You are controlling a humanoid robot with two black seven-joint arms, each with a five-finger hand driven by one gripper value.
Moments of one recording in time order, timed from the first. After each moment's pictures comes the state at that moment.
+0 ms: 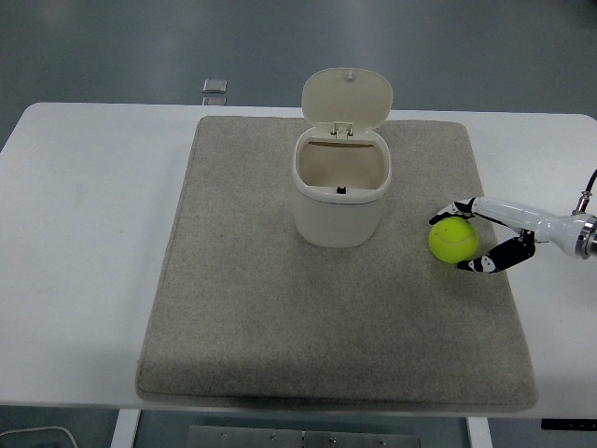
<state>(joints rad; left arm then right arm) 0.03 0.00 -0.13 -0.11 0.09 -0.10 -0.02 0.96 -0.79 0.03 1.22 -1.16 0.02 0.43</state>
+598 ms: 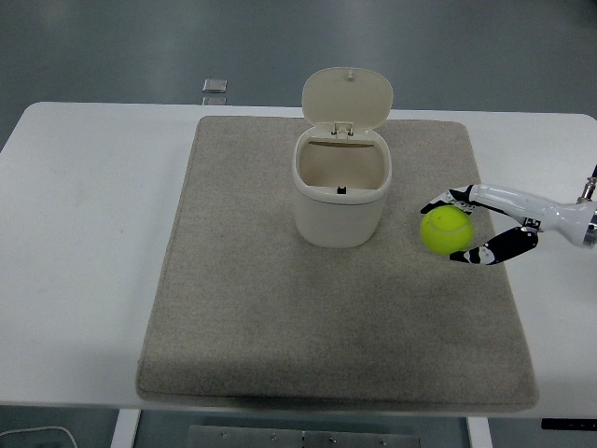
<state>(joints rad) 0.03 0.00 -0.13 -0.11 0.09 -0.10 -0.02 1.00 -0.85 0.04 1.27 -1.13 0.04 0.58</state>
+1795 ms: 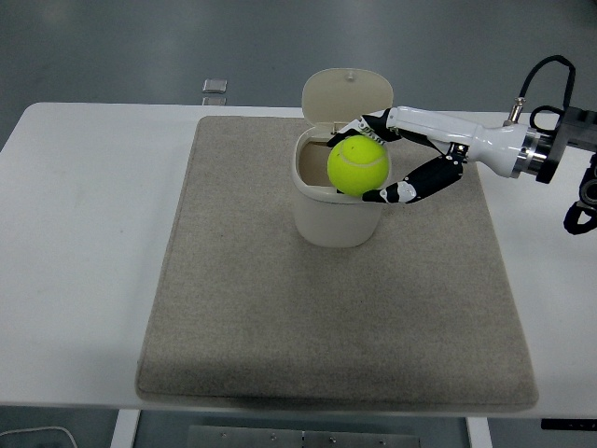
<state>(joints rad) 0.03 0.00 -0.13 -0.11 0.09 -0.10 -0.02 1.16 -0.64 0.18 1.31 -0.99 0.19 0.48</state>
